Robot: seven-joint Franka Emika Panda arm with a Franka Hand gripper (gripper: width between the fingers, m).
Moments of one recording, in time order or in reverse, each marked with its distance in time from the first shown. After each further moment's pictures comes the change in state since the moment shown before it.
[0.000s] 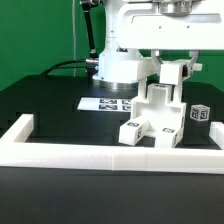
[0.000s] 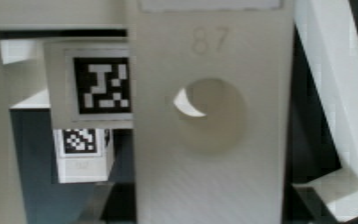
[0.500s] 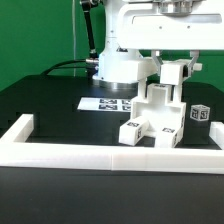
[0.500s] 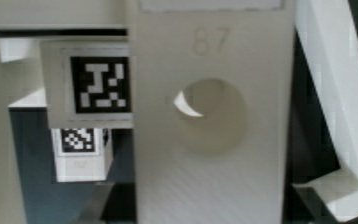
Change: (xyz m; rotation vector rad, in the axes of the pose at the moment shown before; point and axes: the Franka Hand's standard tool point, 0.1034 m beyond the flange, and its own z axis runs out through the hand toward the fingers) arm 0.001 0.000 0.000 0.000 0.002 -0.005
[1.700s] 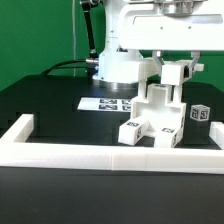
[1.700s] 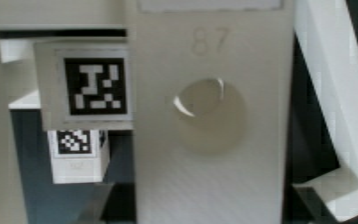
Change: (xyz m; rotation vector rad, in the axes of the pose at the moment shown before) arm 0.000 -0.002 0.001 0.000 0.001 0.013
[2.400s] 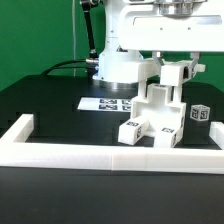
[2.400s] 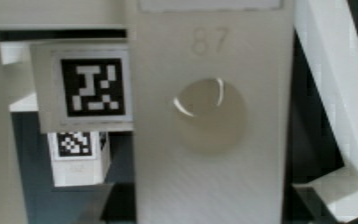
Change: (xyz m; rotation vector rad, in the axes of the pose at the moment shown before) arm -0.001 0.000 0.002 -0.003 -0.003 0.035
